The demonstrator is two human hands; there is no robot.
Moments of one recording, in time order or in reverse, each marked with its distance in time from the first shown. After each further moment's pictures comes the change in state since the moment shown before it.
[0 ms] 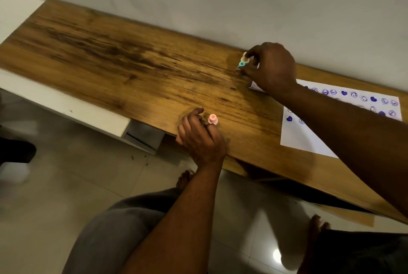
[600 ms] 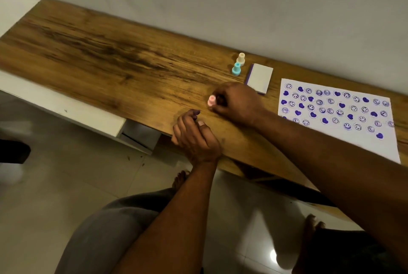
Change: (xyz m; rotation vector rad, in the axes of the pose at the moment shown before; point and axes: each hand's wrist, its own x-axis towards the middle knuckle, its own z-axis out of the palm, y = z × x) left_hand 0.000 0.001 0.001 -0.083 0.051 0.013; right_hand -0.057 -0.044 0.032 0.111 -0.280 -0.271
